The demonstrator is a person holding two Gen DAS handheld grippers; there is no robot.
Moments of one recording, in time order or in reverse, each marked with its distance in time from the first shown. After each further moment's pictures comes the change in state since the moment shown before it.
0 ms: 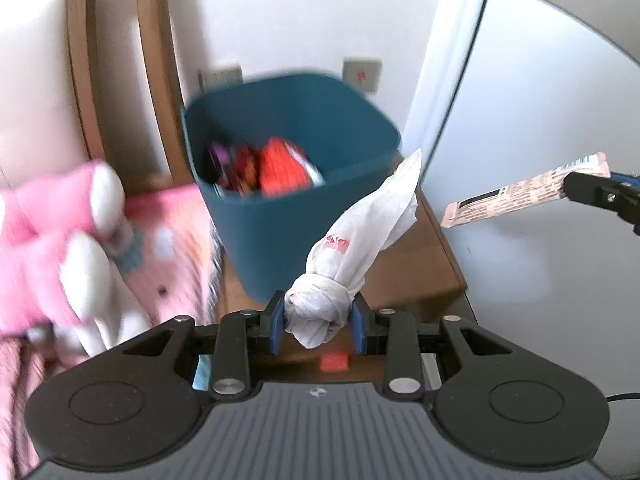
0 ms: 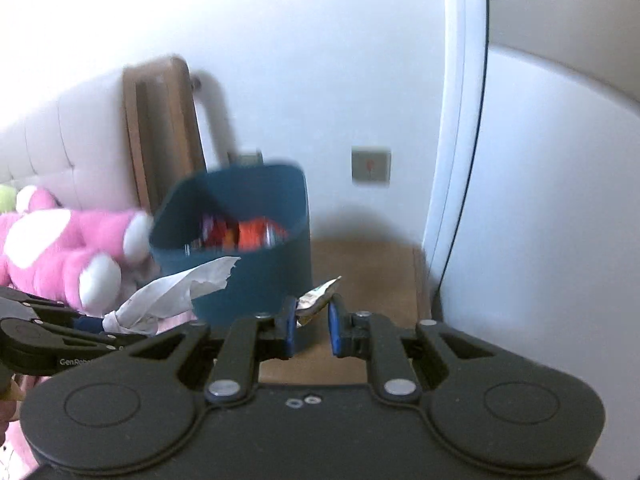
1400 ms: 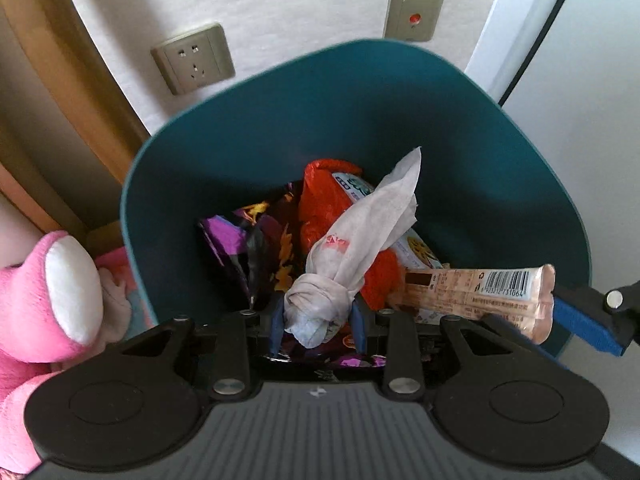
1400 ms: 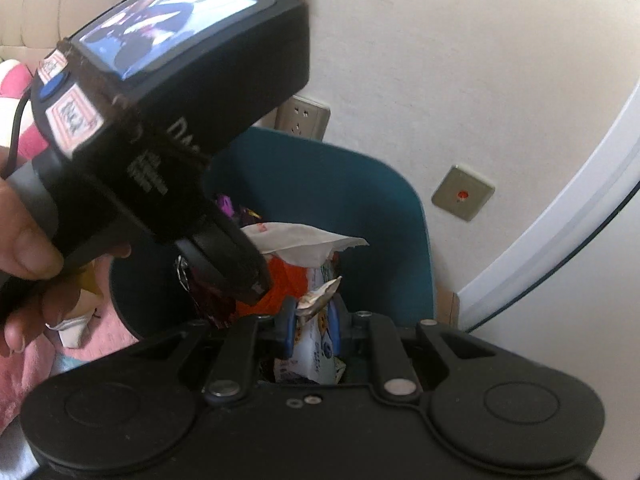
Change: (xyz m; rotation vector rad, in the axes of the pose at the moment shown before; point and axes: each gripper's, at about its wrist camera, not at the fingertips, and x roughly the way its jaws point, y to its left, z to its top) left arm 0.200 0.057 0.152 0.115 0.319 0.006; right arm 0.197 0.119 0.072 -0.335 0.253 -0.056
